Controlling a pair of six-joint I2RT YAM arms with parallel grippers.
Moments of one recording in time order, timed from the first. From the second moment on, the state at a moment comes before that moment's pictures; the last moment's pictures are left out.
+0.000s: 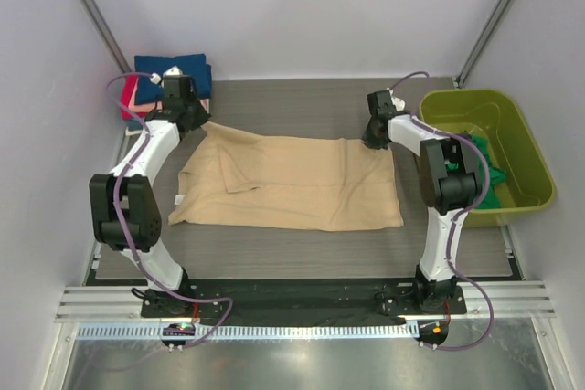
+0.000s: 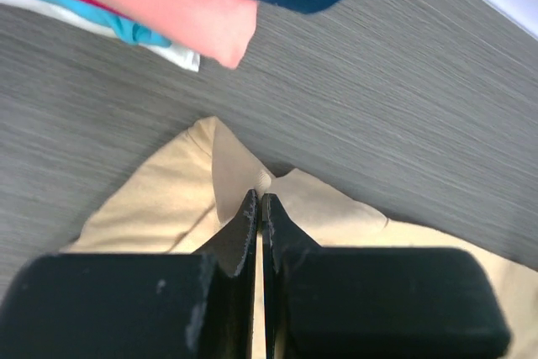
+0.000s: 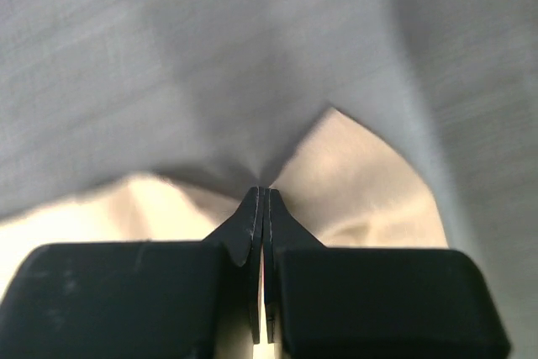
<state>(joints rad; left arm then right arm) -0.07 1.74 1.40 -0.33 -0.11 -0.53 0.20 2.07 1.46 -0.39 0.21 0.59</state>
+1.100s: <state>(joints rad) -0.07 1.03 0.81 -0.40 -0.25 -0.62 0.23 1.40 0.84 -0.40 0.20 0.62</state>
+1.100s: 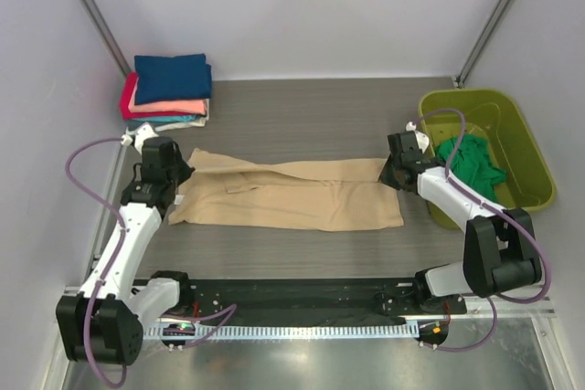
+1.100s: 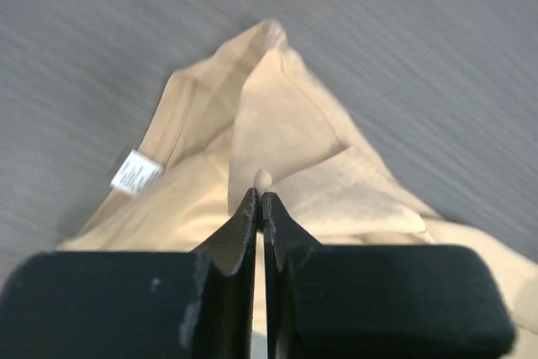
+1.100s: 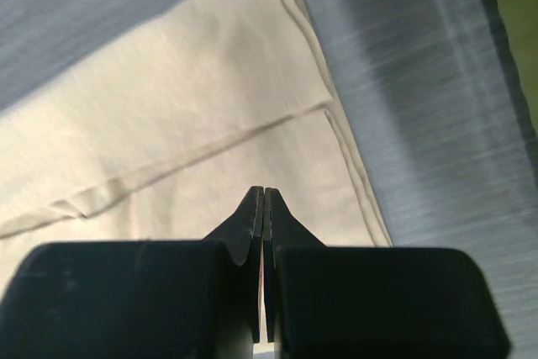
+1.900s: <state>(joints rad) -0.23 1.29 0.63 -0.25 -0.16 -0.73 0.42 1.74 1.07 -0.32 0.22 0.57</state>
